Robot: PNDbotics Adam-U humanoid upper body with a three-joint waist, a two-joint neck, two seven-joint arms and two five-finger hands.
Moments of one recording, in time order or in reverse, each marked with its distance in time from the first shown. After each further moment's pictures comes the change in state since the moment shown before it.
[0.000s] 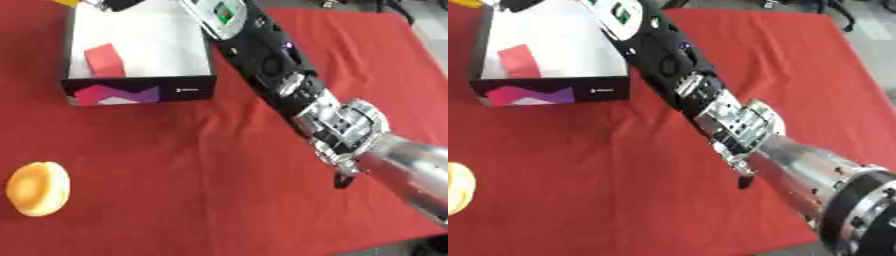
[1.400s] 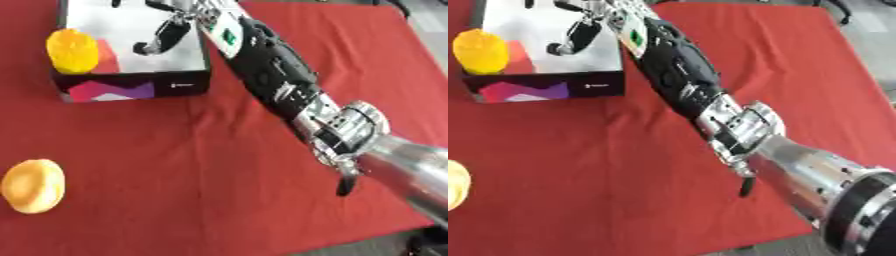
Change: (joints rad) left arm 0.044 0.000 -0.004 0.000 0.002 0.015 -0.009; right arm -0.011 -0.014 -0.133 0.202 0.210 -0.310 -0.100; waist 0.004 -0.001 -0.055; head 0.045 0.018
